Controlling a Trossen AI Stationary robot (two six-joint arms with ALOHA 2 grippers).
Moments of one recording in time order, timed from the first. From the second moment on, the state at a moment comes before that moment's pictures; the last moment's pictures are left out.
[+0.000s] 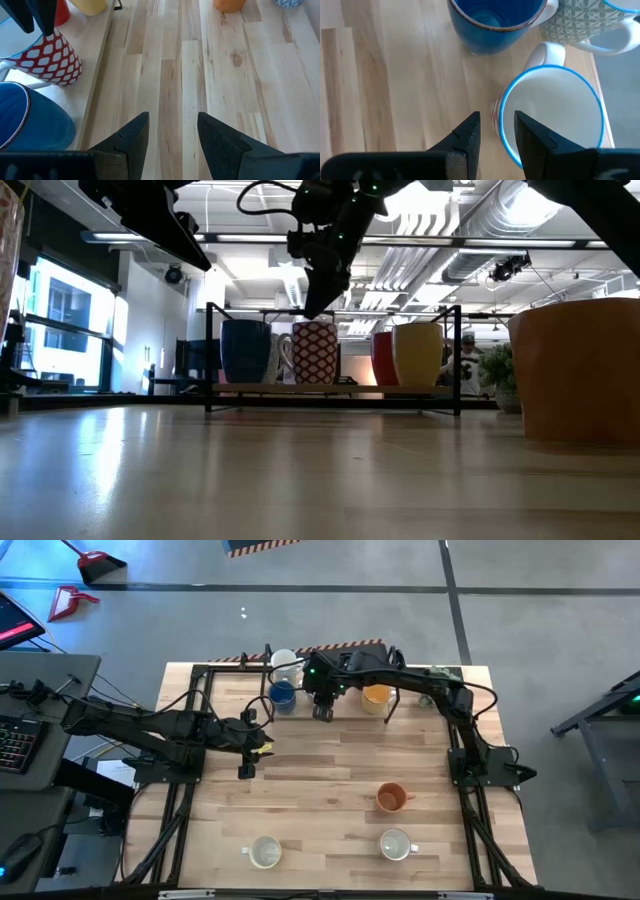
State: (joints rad) left arm -0.11 1.00 0.80 -0.56 -0.22 0.00; right arm -0.32 2.10 2.01 -0.97 0.03 -0.20
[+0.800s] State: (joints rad) left arm -0.11 1.00 0.80 -0.56 -0.22 0.01; right arm -0.34 2.16 2.01 -0.95 0.06 -0.22
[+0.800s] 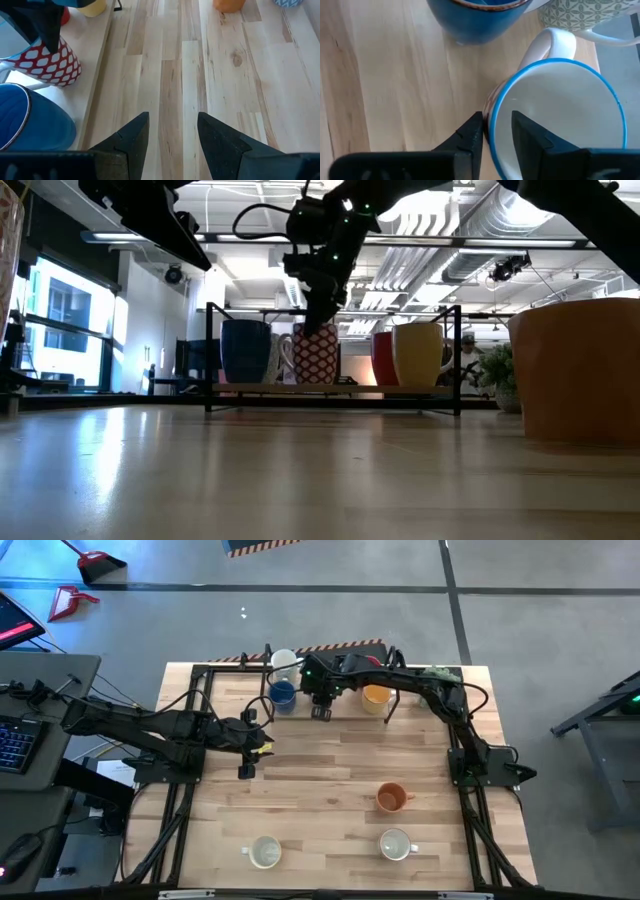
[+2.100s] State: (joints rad) left arm -0.11 1.00 0.80 -0.58 -0.22 0.00; right arm -0.47 2.16 2.01 -0.97 -0.03 -0.25
